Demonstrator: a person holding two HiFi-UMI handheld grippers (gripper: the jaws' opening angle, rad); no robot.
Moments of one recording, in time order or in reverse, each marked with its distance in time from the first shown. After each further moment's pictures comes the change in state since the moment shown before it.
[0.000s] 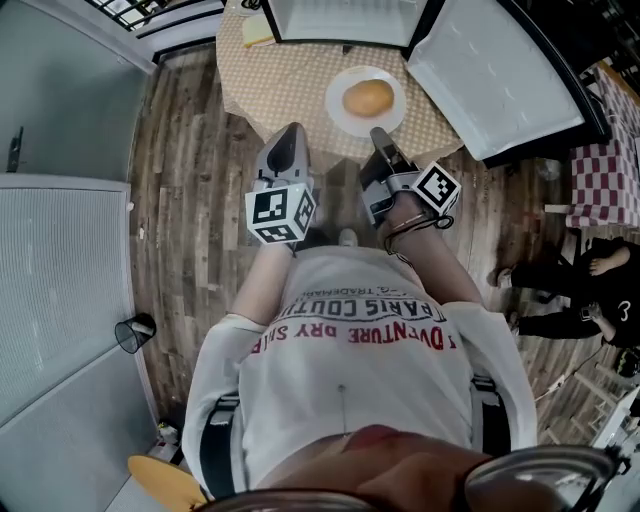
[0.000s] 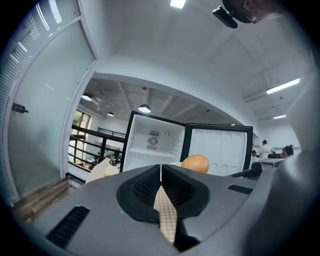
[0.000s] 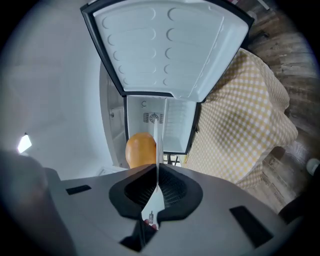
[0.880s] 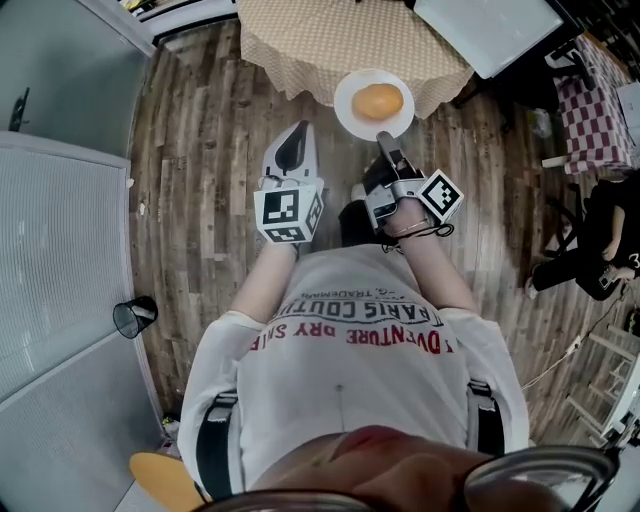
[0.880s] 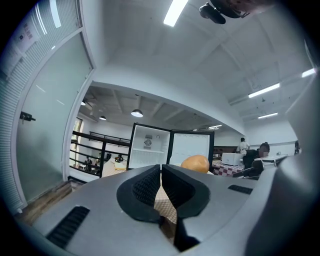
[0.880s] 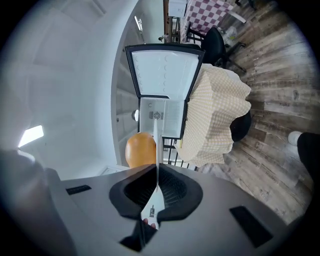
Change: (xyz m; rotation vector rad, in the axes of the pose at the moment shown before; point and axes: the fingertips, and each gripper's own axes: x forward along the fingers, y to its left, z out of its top) left arm -0.268 0.010 -0.035 0.060 -0.030 -0.108; right arm -0.195 0.001 -0.211 -0.012 -0.120 -0.003
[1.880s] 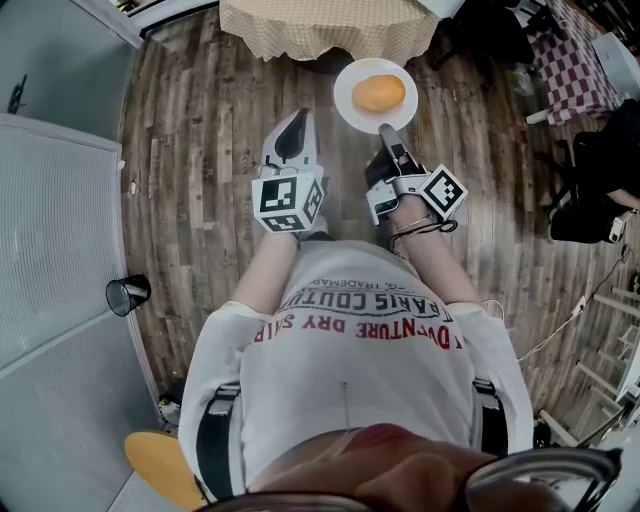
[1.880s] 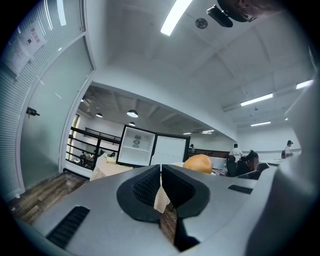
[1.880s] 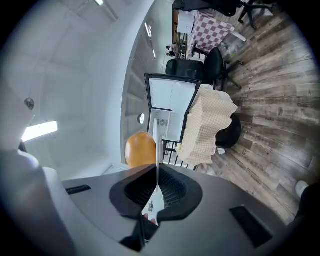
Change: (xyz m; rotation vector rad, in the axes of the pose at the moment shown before) left arm -0.160 -0.126 -0.013 -0.055 -0.013 -0.062; right arm -0.218 0.028 -0.032 -0.063 -0.053 0.031
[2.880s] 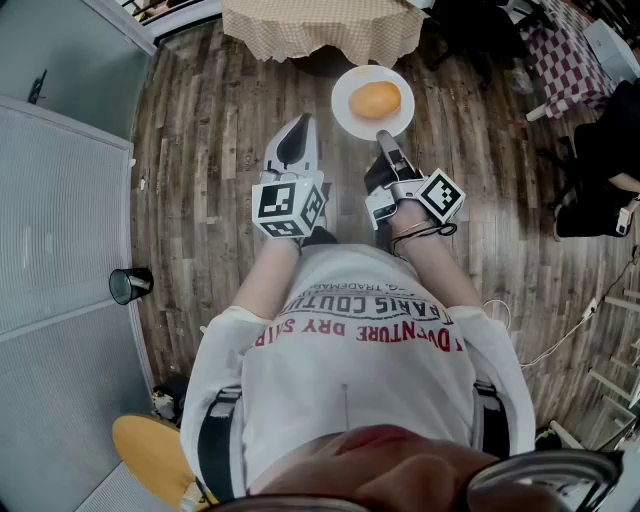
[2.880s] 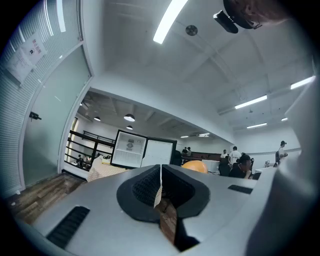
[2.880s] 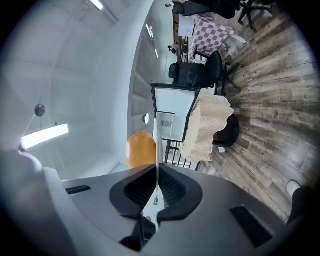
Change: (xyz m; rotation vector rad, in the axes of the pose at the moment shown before) left arm -0.084 -0.108 0.002 0.002 -0.047 -0.016; right arm -0.124 0.012 0.008 -0.008 0.023 0.050
